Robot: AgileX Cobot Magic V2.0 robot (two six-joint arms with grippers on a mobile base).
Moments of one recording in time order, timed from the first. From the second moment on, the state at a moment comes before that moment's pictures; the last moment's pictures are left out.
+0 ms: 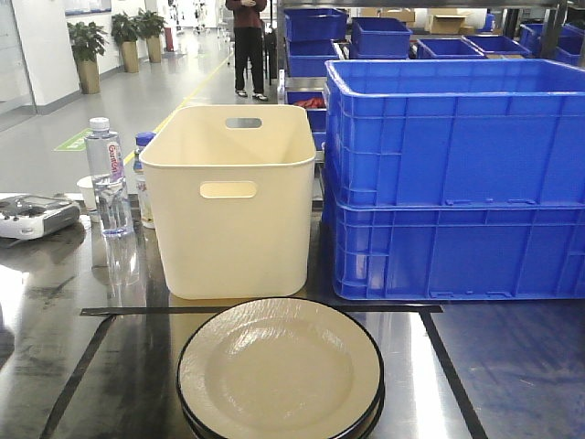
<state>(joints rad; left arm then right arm) -0.05 -0.01 0.03 0.07 0.15 -0.02 0.24 0.45 -0.38 1.76 -0.14 -1.75</state>
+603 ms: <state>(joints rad) -0.05 -0.01 0.03 0.07 0.15 -0.03 0.24 0.45 -0.38 1.76 -0.14 -1.75</state>
